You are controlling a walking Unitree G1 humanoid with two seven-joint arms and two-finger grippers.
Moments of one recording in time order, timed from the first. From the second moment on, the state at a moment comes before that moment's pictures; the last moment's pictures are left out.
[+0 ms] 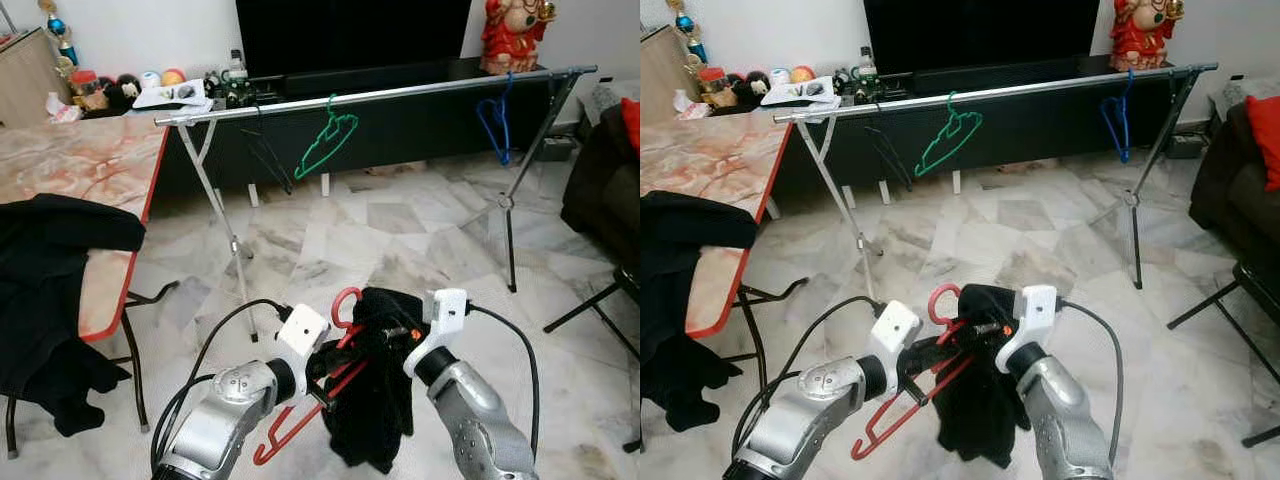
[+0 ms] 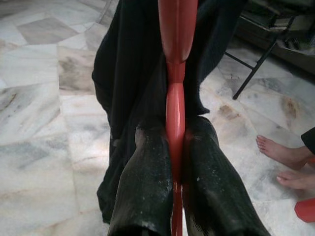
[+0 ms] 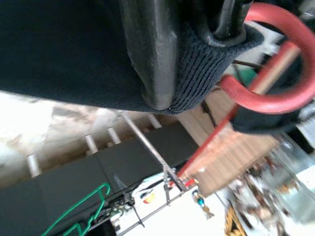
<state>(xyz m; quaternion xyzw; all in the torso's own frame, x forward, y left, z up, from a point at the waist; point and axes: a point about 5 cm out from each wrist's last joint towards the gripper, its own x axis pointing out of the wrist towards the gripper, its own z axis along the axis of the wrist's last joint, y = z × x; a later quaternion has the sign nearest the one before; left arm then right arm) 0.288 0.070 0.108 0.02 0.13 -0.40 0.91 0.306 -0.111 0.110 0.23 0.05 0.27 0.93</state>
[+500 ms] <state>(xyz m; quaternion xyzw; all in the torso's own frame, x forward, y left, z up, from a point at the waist) 0.288 0.068 0.108 0.02 0.13 -0.40 0.91 0.316 -0.175 0.076 0.18 0.12 0.03 0.98</state>
